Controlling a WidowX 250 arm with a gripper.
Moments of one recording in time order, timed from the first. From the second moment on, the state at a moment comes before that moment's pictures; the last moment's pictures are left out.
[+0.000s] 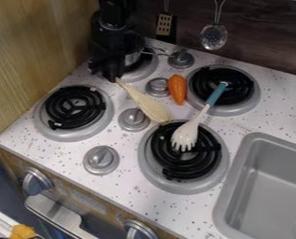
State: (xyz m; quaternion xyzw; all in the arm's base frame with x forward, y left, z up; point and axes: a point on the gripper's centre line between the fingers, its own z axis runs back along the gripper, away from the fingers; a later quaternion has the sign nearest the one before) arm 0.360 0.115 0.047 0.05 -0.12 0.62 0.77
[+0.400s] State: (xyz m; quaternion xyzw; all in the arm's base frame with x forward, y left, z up) arm 0.343 0.120 0.058 0.06 -0.10 0.64 0.76
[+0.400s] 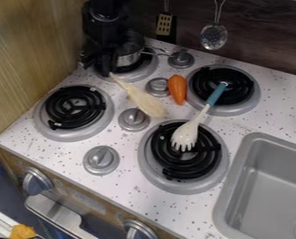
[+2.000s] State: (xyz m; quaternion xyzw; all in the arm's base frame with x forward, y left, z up) arm 0.291 0.073 0.018 0.00 0.01 0.64 0.77
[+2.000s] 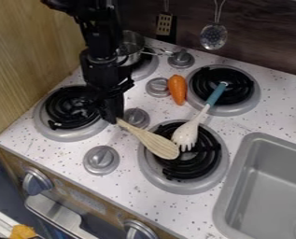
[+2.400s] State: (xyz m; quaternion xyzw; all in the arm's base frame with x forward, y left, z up) arm 0.295 0.075 0.014 0.00 0.00 0.63 0.78
